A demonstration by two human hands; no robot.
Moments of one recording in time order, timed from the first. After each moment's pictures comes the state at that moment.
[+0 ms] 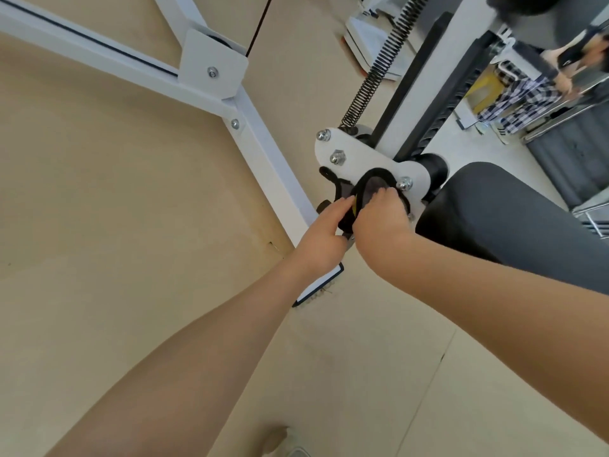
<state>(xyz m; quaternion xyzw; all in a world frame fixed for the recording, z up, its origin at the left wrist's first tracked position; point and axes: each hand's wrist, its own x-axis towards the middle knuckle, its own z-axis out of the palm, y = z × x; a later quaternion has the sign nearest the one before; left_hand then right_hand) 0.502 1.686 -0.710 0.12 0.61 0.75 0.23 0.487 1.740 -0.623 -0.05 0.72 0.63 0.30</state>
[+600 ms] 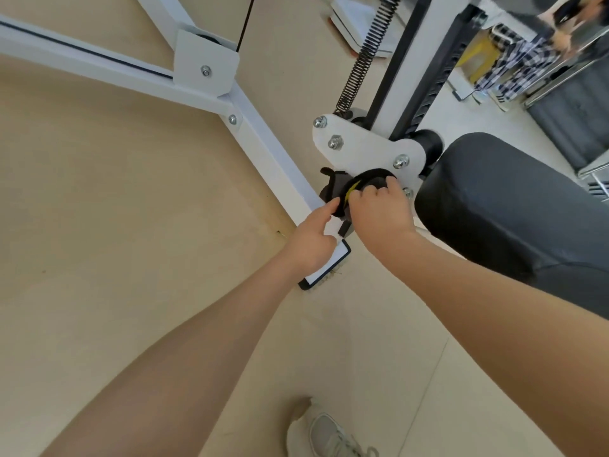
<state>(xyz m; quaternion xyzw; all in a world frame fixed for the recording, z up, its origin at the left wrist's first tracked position) 0.521 1.651 -0.715 0.12 0.66 0.69 0.28 0.514 1.743 -0.631 -0.02 0.90 0.42 0.14</state>
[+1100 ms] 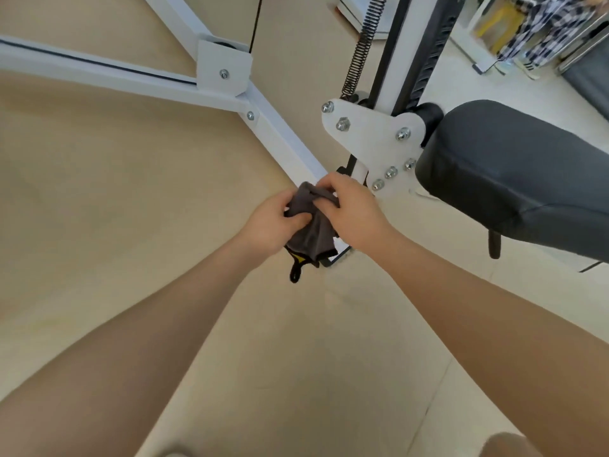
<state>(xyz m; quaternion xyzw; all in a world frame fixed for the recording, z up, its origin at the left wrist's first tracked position) 0.549 1.565 -0.696 0.10 0.68 0.69 0.22 0.562 1.694 -0.636 0.00 0.98 -0.22 0.04</state>
